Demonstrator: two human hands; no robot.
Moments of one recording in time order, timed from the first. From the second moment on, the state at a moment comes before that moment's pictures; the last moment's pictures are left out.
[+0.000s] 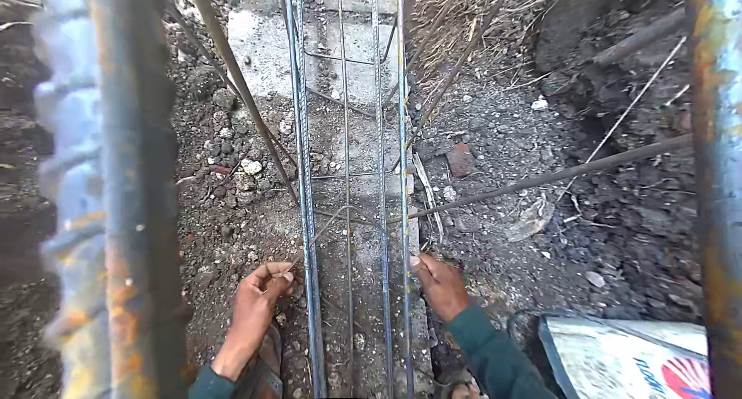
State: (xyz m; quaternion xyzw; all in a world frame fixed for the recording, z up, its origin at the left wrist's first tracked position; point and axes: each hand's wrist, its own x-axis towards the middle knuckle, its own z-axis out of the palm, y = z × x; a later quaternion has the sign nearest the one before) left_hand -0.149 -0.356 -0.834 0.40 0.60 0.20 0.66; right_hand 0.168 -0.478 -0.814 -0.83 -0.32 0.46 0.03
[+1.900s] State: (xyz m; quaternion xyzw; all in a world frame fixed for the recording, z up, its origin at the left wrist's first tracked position) left_hand -0.121 -0.335 -0.865 0.79 0.43 0.02 0.44; right_hand 0.248 -0.530 -0.563 -0.61 -0.30 0.60 0.41
